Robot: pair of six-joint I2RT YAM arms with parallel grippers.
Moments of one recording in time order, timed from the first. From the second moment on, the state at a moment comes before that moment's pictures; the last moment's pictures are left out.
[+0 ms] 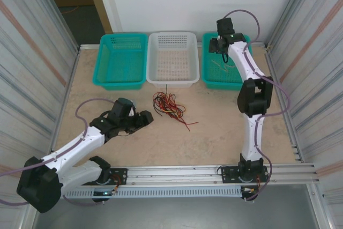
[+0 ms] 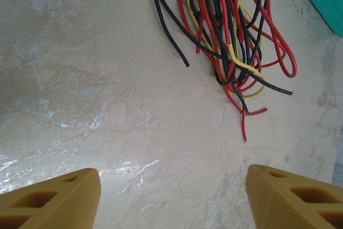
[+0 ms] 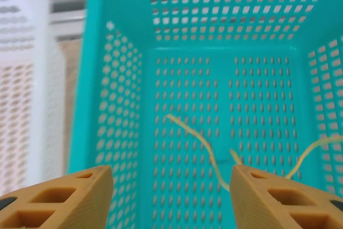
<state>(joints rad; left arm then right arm) -0.56 1.01 0.56 -0.42 0.23 -0.93 0.19 2.16 2.13 -0.83 0.14 0.25</state>
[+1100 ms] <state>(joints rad) -0.62 1.13 0.66 -0.37 0.23 -0.97 0.17 2.51 2.45 -1.11 -0.17 0.38</state>
